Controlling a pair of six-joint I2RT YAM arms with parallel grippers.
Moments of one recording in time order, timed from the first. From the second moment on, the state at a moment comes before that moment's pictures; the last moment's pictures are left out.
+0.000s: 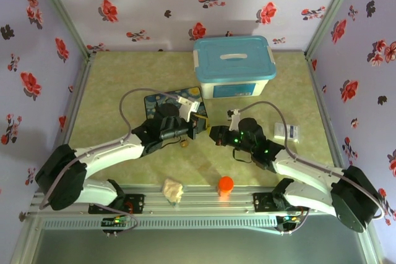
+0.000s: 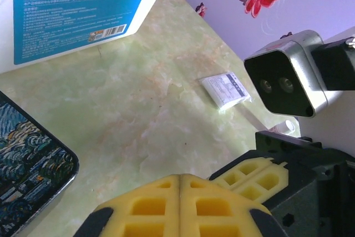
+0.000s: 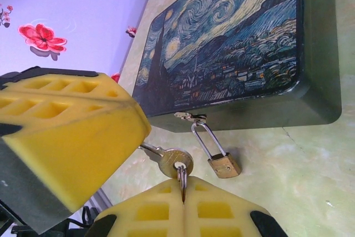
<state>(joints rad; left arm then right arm) -0.88 1.34 0.74 0.24 0.22 -0.47 0.78 1.05 0.43 0.26 -0.23 0.86</state>
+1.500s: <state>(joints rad) -0.75 1.20 0.71 0.56 0.46 -0.96 0.68 1.18 0.37 1.12 -0.44 1.14</state>
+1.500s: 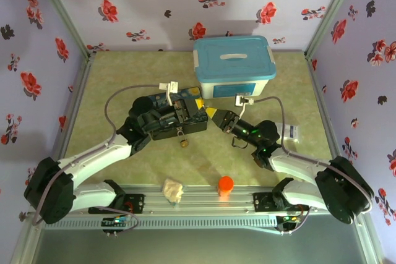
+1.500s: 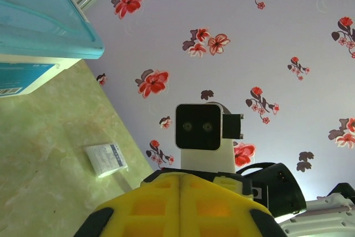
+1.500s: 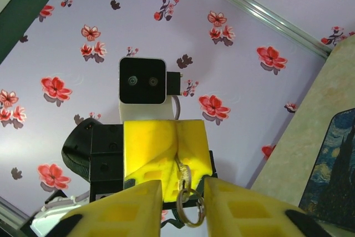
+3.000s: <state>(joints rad) -0.76 1.22 0.71 0.53 0.46 -0.96 0.66 1.25 0.34 1.23 -0.45 1.16</state>
